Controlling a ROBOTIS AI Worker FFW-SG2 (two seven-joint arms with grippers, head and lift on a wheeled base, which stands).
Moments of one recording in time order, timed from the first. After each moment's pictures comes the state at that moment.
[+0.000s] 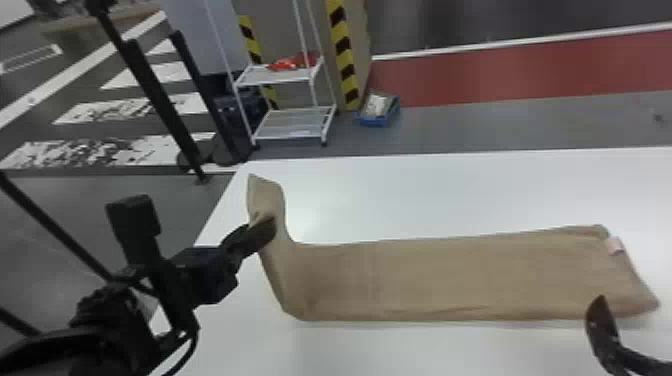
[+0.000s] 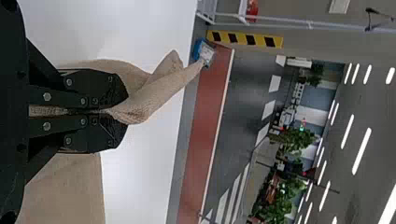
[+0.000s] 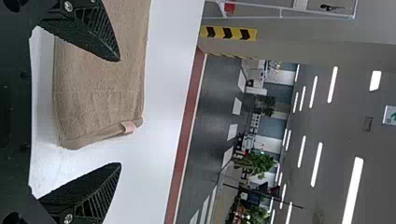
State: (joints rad) left arm 0.34 0.00 0.48 -2.50 0.23 1.06 -0.47; right arm 0.60 -0.19 0.16 -2.15 0.08 0.19 -0.19
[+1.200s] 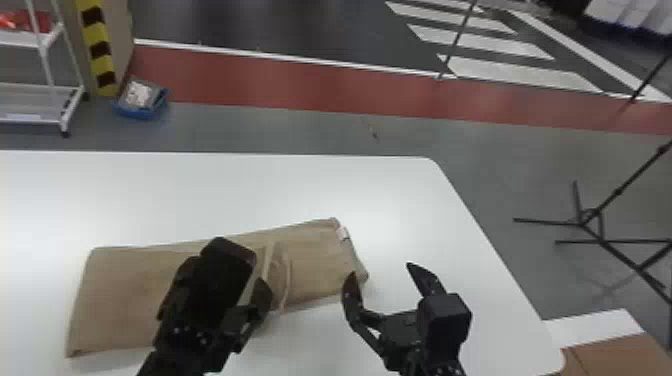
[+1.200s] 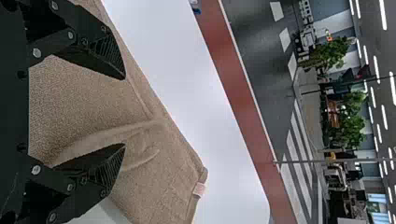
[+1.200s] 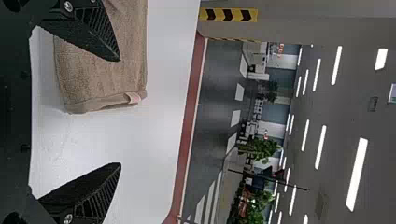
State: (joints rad) left arm 0.29 0.00 -0.54 -2.24 -0.41 0.92 -0.06; right arm 0.59 -0.23 0.11 -2.13 -0.01 0.17 -0.21
